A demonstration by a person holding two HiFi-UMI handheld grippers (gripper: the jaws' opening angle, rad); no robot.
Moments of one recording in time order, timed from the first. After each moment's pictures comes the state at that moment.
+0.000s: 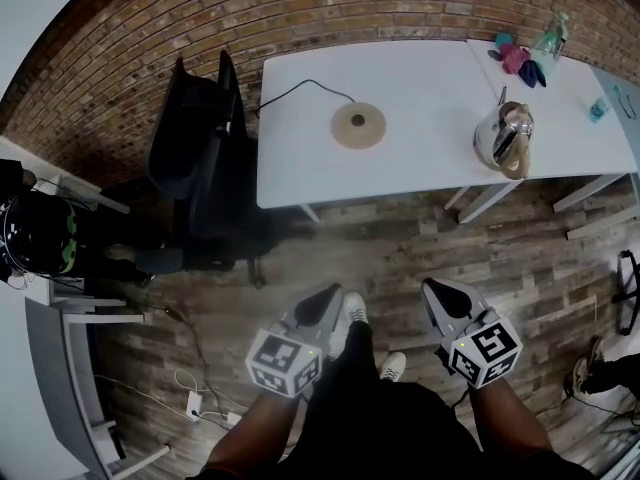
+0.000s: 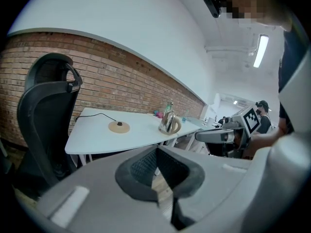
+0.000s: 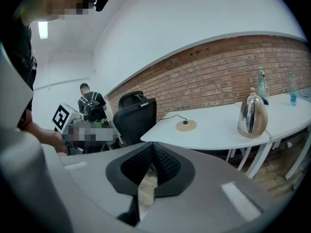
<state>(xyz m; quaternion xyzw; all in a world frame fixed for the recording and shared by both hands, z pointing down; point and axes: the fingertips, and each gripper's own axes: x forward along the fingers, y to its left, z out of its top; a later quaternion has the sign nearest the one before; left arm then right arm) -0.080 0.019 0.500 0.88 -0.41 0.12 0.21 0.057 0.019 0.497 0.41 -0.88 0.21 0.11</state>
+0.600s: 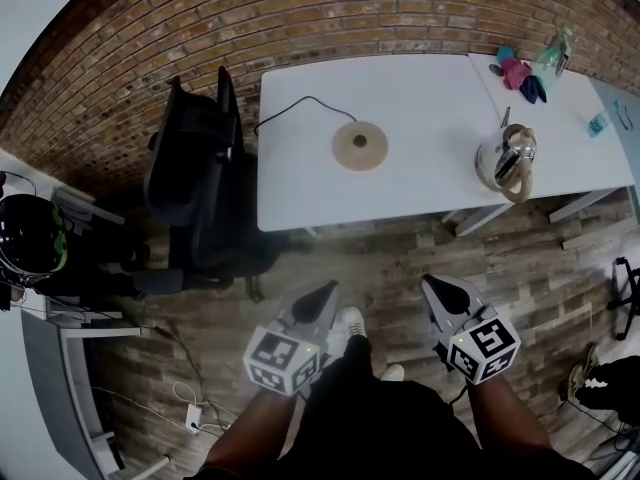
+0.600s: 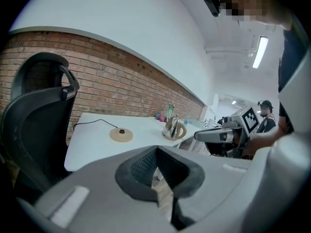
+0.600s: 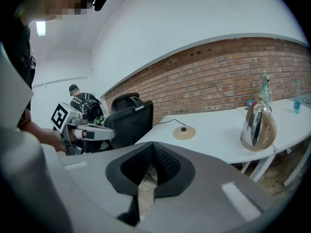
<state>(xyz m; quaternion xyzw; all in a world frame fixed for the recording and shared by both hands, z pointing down) -0.097 -0.043 0.491 0.89 -0.40 0.12 0.20 0.042 -0.043 0.489 0.42 -0.88 0.20 0.12</state>
